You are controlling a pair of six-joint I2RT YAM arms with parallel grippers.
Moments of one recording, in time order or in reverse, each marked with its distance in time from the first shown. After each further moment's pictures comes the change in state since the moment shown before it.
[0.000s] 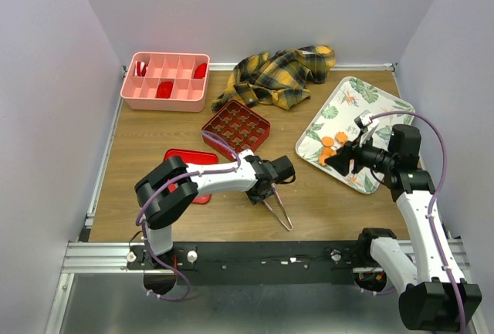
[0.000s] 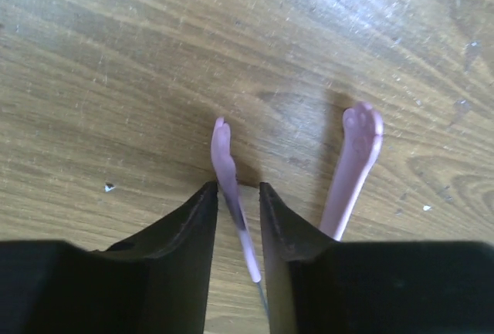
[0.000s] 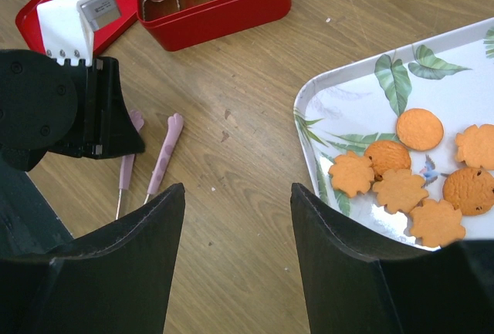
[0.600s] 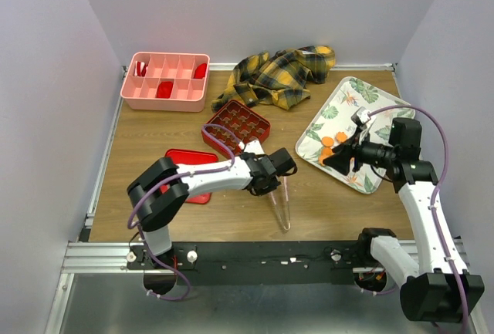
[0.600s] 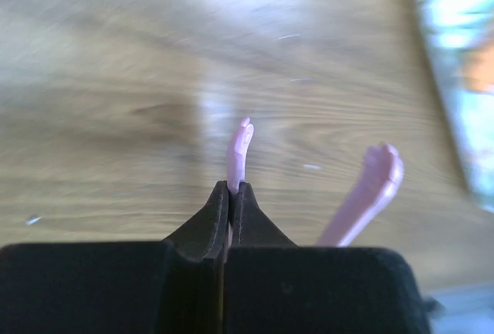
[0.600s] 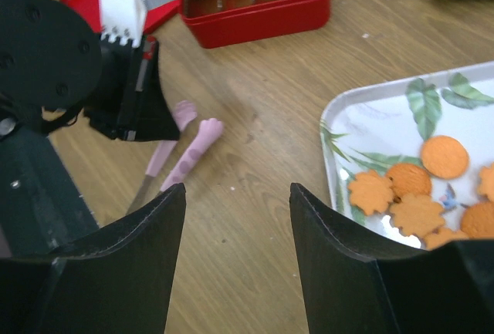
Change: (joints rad) left arm 0.025 -0.060 -0.003 0.169 0.008 0.168; right arm 0.000 0.077 0.097 -0.111 -0.144 -0.121
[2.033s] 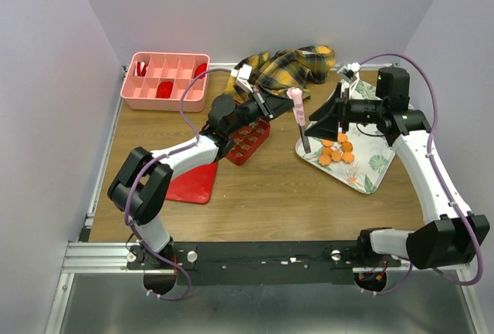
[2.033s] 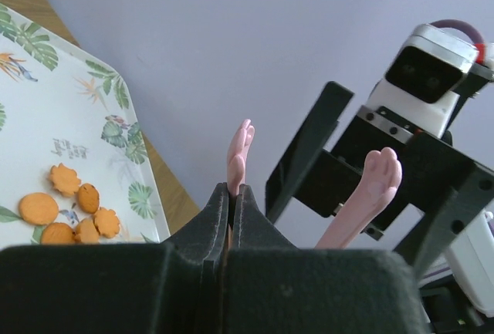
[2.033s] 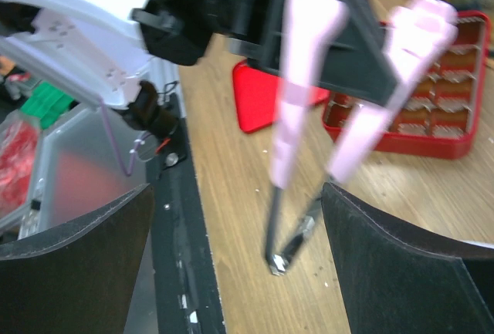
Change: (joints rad) left arm 0.412 -0.050 -0.107 1.500 0.722 0.277; right arm 0.166 0.367 0.450 0.045 -0.257 0.286
